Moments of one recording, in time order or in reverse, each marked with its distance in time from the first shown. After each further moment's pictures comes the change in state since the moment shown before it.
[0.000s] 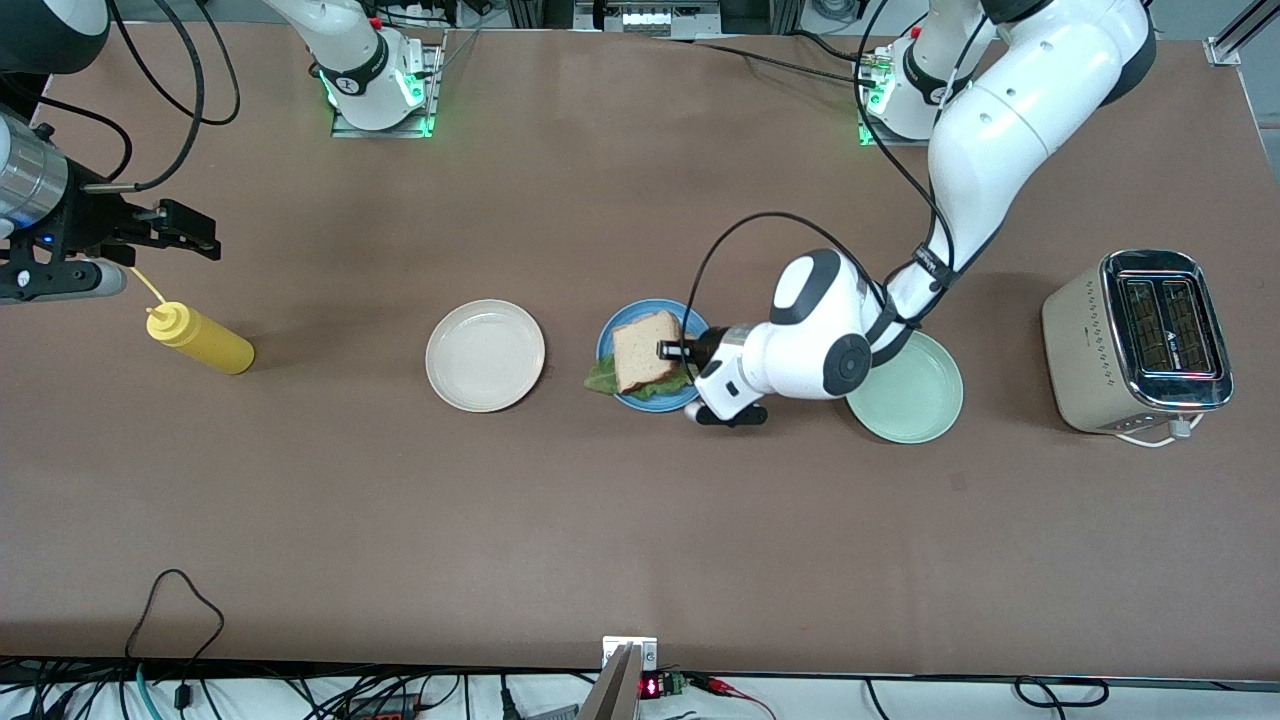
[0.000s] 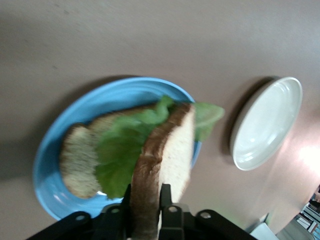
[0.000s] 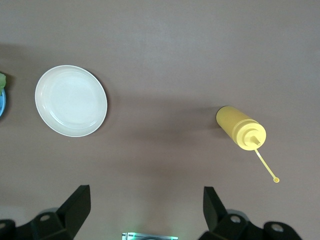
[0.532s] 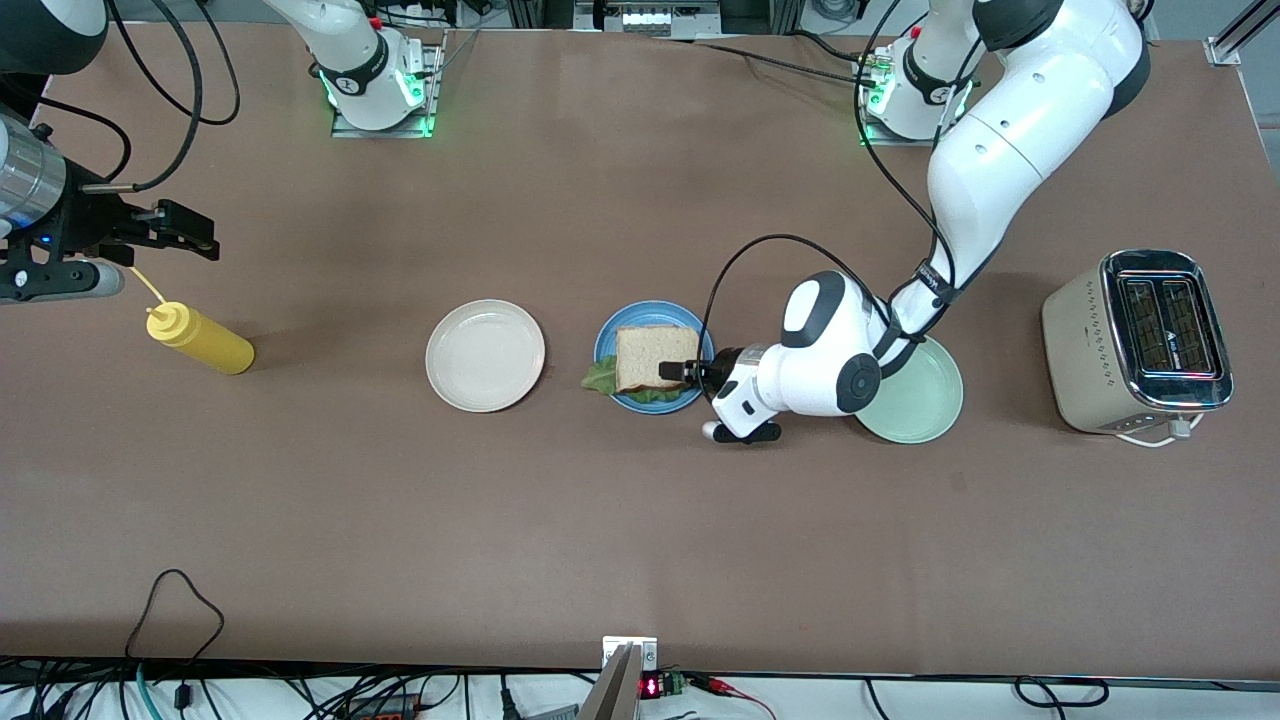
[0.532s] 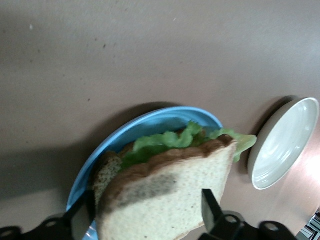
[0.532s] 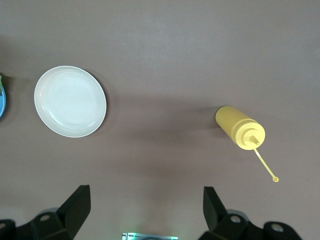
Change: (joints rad) left arm 0.000 0.034 0.029 0.018 0.000 0.039 0.035; right arm -0.003 0.000 -0.002 0.000 0.000 0.000 0.002
